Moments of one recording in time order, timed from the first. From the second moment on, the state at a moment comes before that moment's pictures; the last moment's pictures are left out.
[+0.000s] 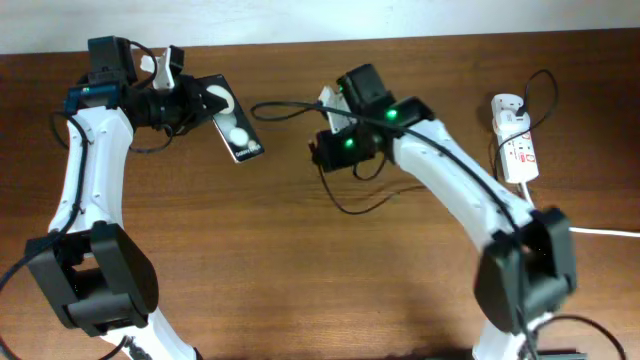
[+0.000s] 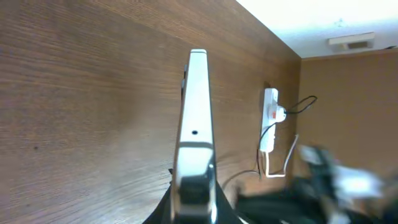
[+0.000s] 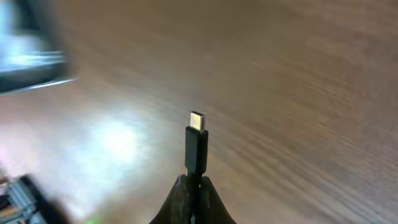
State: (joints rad) left arm 0.14 1.94 1.73 -0.88 0.82 -0.30; right arm 0.46 1.93 1.62 -0.81 -0.46 0.20
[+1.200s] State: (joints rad) left arm -0.03 1.94 1.73 -0.53 1.44 -0.55; right arm 0.47 1.40 1.14 -0.32 -0.82 0.55
